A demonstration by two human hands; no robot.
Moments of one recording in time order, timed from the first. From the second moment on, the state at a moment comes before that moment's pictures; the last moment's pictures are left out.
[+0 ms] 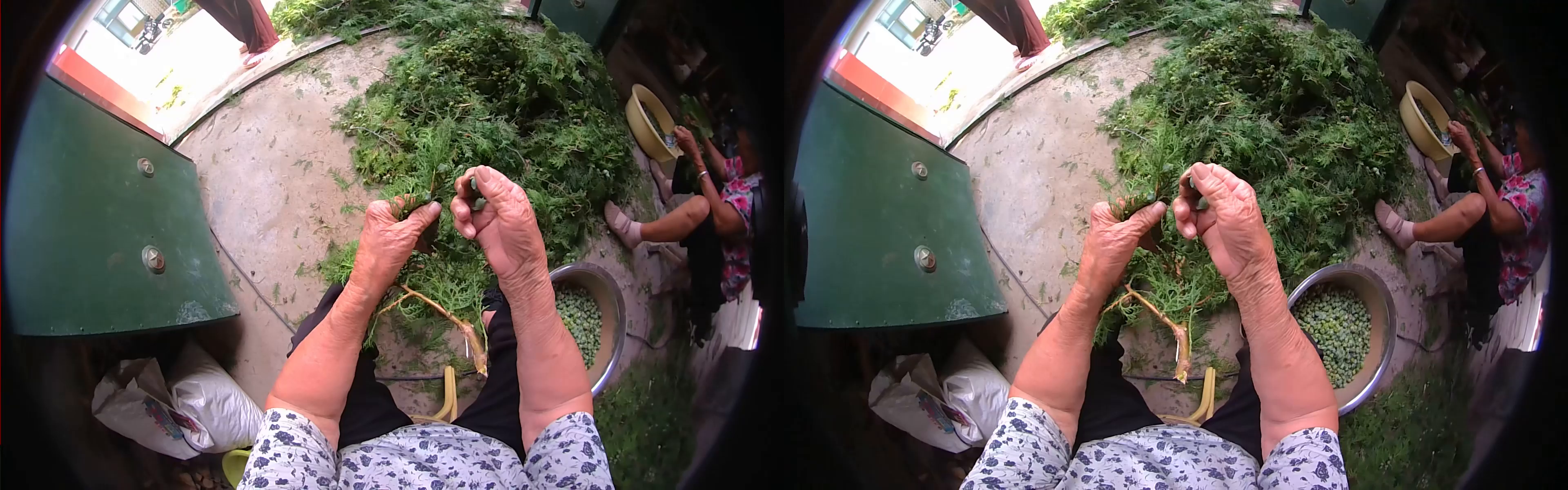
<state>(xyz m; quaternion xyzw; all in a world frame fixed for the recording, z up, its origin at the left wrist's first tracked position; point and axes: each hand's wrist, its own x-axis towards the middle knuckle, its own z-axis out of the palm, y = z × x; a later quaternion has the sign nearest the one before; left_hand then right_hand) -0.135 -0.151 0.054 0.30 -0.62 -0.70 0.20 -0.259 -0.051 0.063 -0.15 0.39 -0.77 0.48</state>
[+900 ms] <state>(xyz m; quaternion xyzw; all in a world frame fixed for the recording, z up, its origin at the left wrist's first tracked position) -0.135 -0.158 0.057 0.31 -0.49 -0.78 0.25 -0.271 -0.052 0.049 -0.10 0.38 -0.80 0.45</state>
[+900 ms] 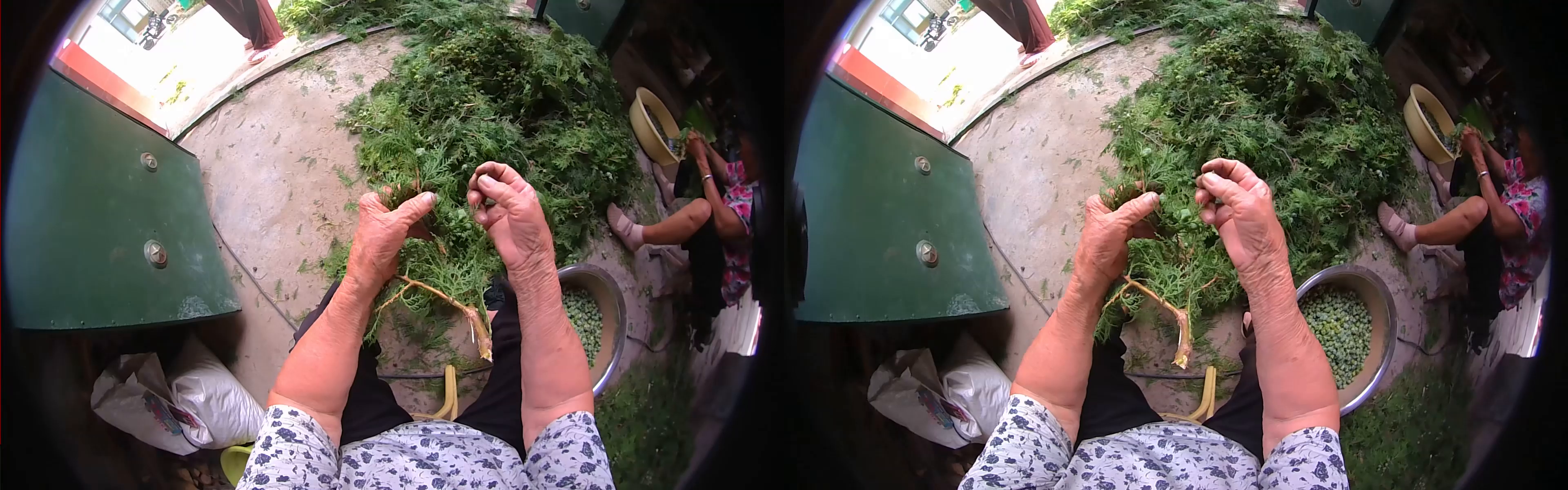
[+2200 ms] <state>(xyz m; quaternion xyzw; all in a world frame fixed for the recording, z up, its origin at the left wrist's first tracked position) -0.136 -0.152 0.054 0.28 -0.49 -0.80 0.20 -0.255 -0.057 0.041 -0.22 0.56 -0.65 0.47</state>
